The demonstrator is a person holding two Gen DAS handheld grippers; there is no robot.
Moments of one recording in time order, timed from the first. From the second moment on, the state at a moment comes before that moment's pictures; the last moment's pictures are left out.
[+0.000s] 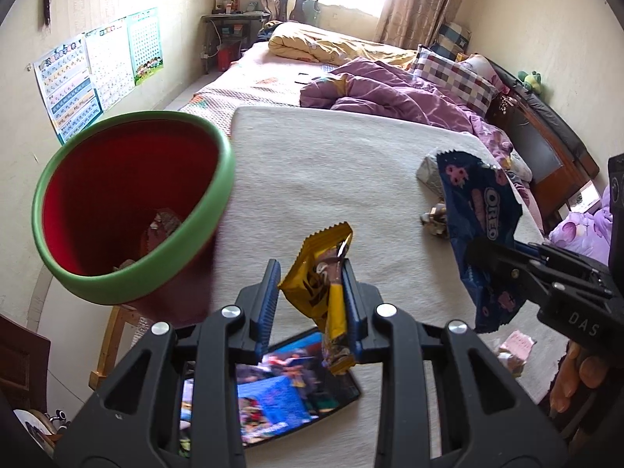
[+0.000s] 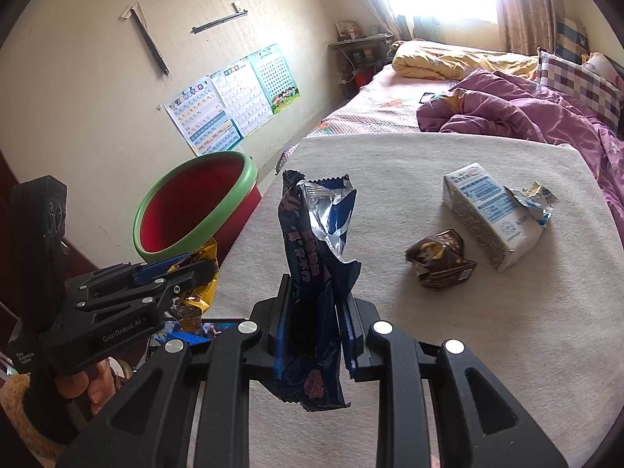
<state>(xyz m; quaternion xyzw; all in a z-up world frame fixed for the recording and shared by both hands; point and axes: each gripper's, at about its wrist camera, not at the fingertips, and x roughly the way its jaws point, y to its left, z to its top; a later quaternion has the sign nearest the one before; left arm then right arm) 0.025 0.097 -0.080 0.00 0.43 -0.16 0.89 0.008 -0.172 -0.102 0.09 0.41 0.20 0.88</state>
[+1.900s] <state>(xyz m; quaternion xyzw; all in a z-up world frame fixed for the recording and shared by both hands) 0.076 0.241 -0.080 -0.02 0.41 -0.05 0.91 0.086 -0.027 -0.086 0.05 0.40 0.28 0.87</state>
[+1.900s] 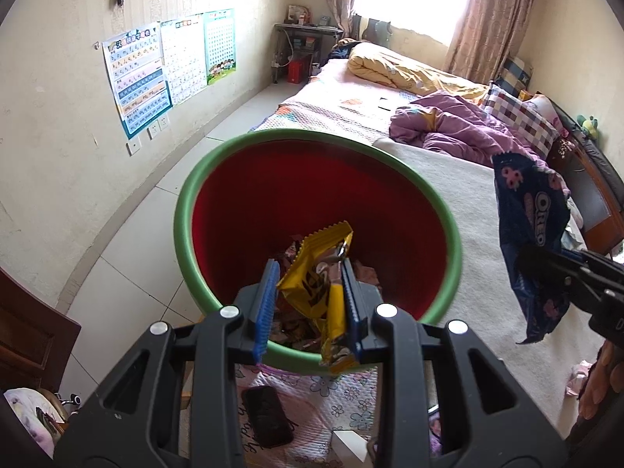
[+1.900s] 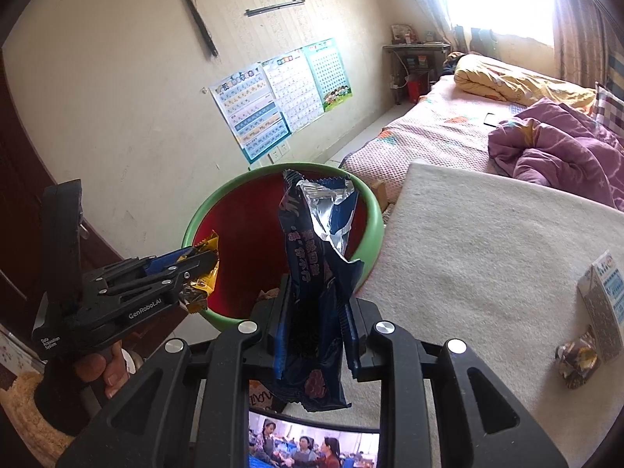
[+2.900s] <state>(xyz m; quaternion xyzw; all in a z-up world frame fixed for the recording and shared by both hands) 0.101 0.255 -0.092 -0.02 0.42 -0.03 0.91 0.124 0.003 -0.086 0.05 0.40 0.30 0.87</state>
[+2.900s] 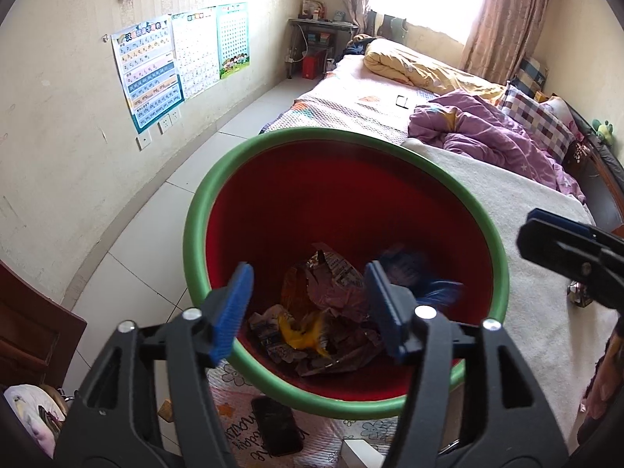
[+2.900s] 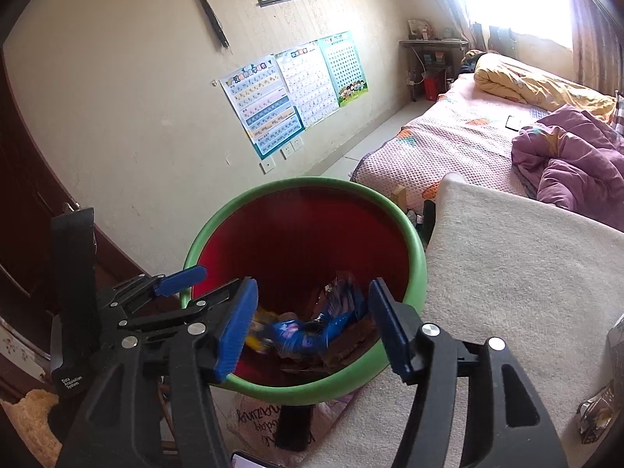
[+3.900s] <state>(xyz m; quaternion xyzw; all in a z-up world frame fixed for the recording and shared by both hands) 0.015 0.092 -0.032 -0.01 0.31 -0.11 0.95 -0.025 -0.248 -0.083 0.08 0.36 0.12 0.92</state>
